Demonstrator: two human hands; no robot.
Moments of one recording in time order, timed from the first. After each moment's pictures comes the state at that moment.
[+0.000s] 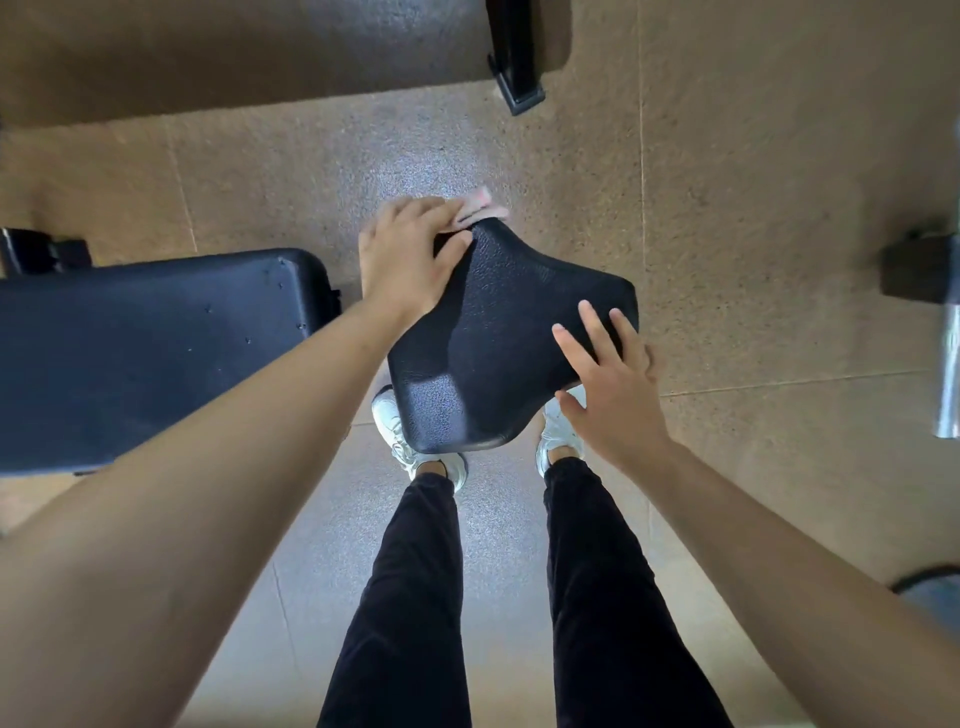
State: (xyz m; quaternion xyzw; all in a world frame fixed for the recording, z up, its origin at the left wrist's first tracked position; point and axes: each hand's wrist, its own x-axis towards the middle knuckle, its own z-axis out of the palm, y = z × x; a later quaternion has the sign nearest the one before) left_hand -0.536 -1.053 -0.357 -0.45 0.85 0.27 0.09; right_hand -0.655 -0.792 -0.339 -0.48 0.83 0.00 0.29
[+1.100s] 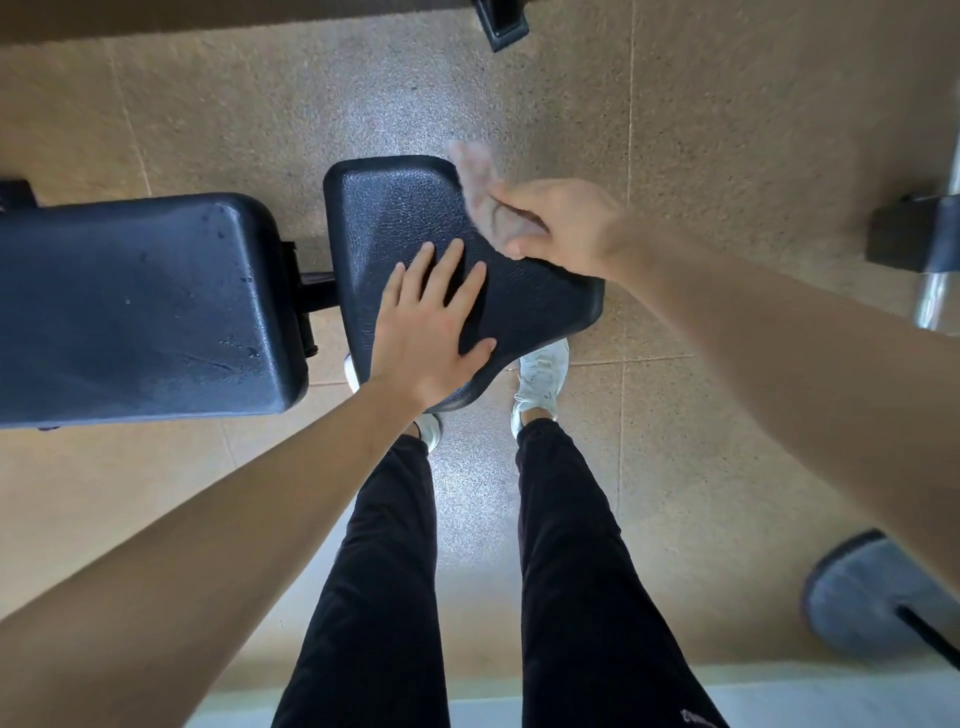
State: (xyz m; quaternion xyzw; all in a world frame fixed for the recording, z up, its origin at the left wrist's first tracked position) left_hand -0.512 -0.923 -0.350 -0.32 0.93 0.14 0.14; right_hand -0.757 -0.909 -0.351 -0.58 0.68 -0.02 0.45
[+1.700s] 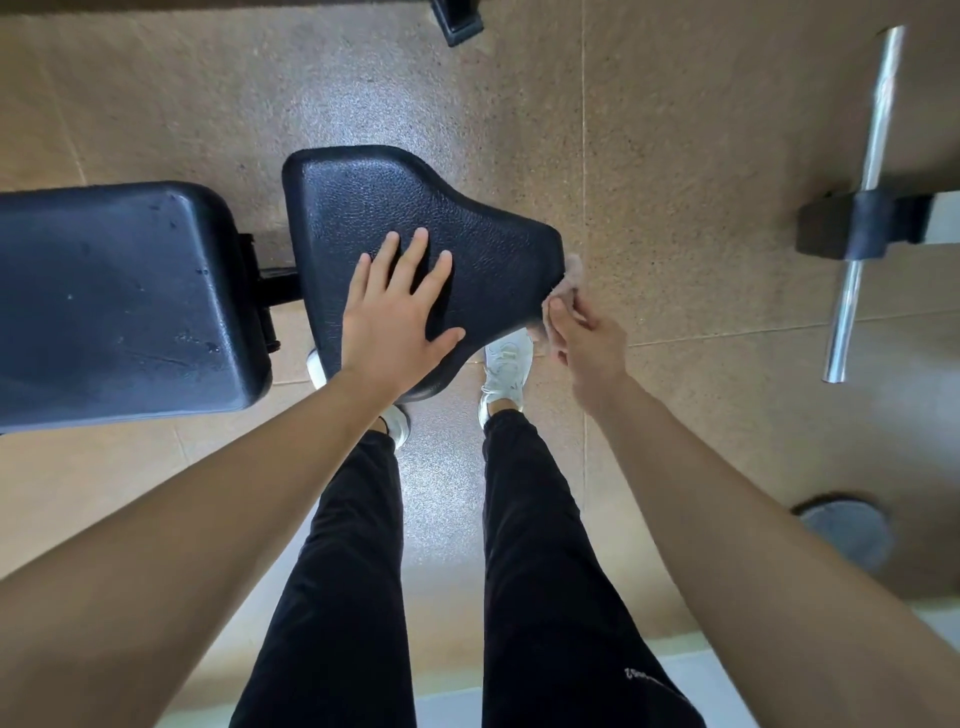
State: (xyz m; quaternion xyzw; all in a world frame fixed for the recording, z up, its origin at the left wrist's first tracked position) left_hand -0.514 -0.919 -0.345 -0.33 0.92 0.16 0.16; right_hand -0.690 -0.772 -0.340 0.16 0.76 -0.42 0.47
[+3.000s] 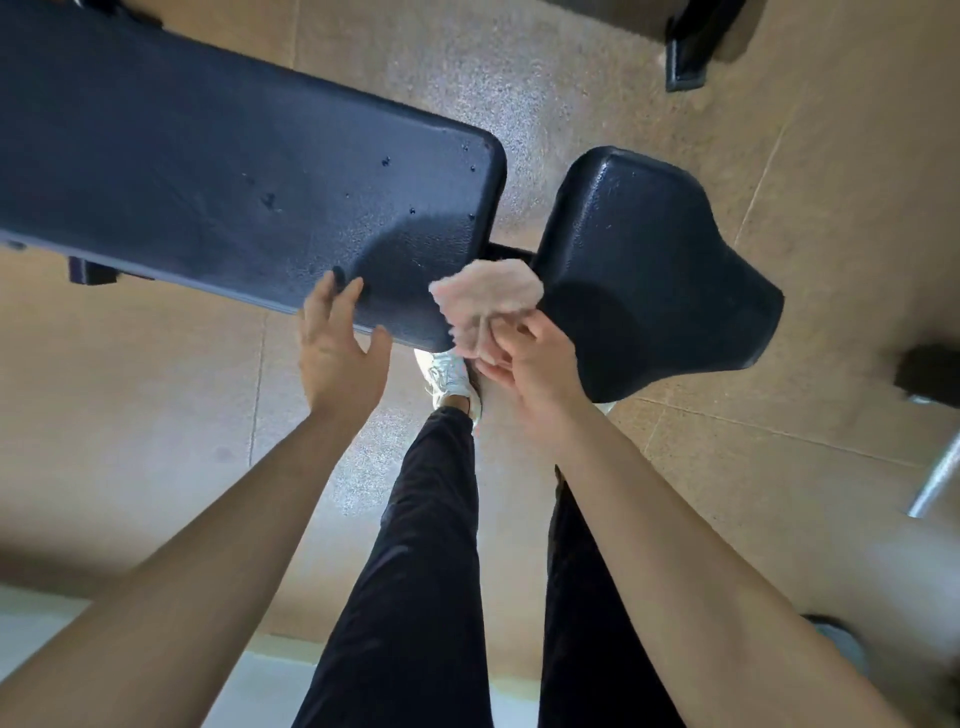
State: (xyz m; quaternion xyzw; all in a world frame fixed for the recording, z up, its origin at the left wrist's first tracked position) left_hand -0.250 -0.958 -0.312 -0.72 0.61 0.32 -0.01; right_hand -0.443 -0.919 -0.293 0.07 0.68 -0.37 0.63
